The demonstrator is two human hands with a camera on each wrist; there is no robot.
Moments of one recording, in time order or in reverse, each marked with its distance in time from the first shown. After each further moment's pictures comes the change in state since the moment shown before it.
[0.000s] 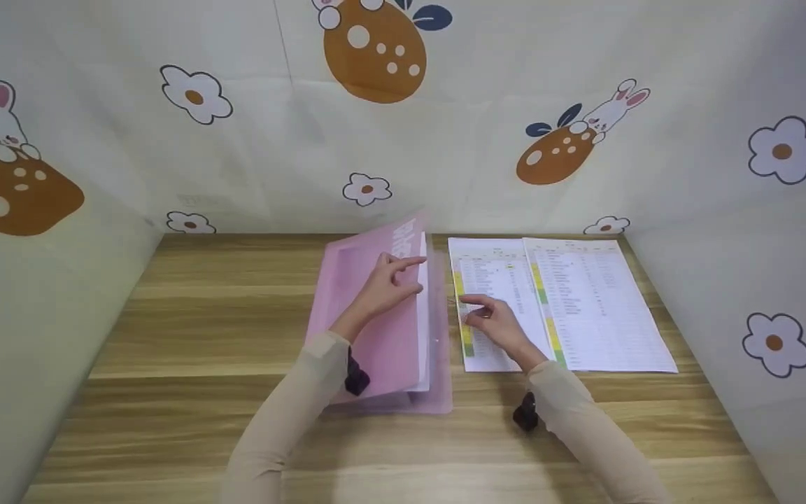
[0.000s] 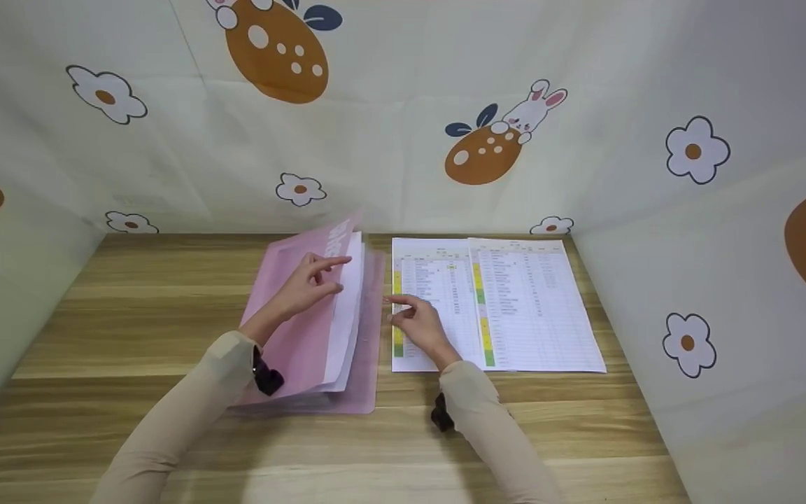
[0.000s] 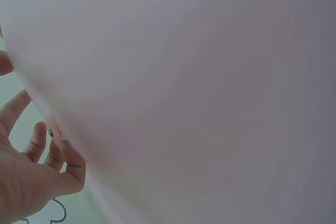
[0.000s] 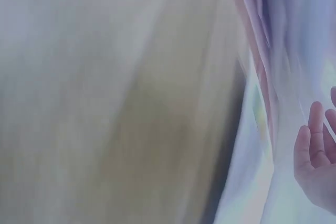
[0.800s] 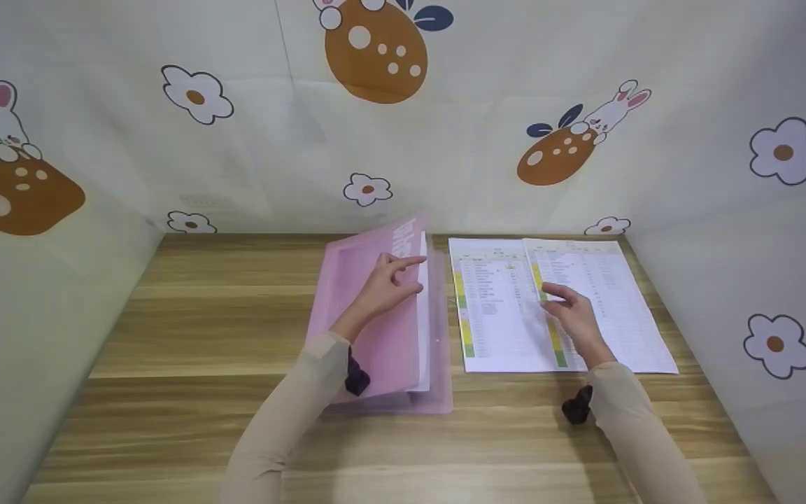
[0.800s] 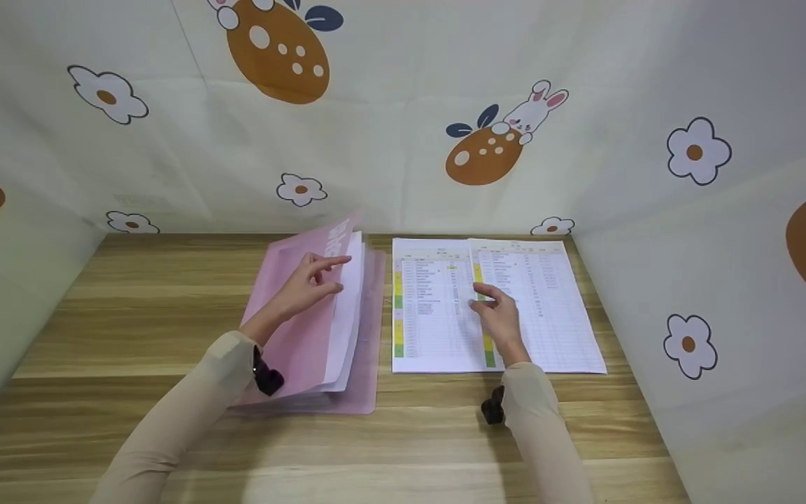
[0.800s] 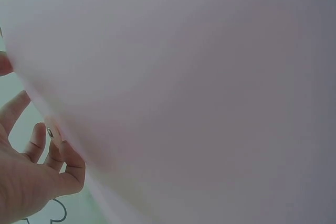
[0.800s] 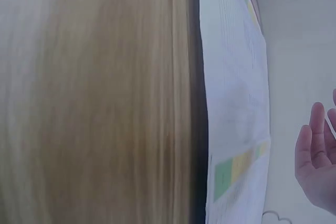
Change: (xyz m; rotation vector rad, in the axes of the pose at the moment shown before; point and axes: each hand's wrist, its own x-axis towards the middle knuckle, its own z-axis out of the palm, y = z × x) left_hand 0.000 0.002 -0.001 -0.025 -0.003 -0.033; right_hand -0.004 0.057 -0.108 -0.009 0.289 0.189
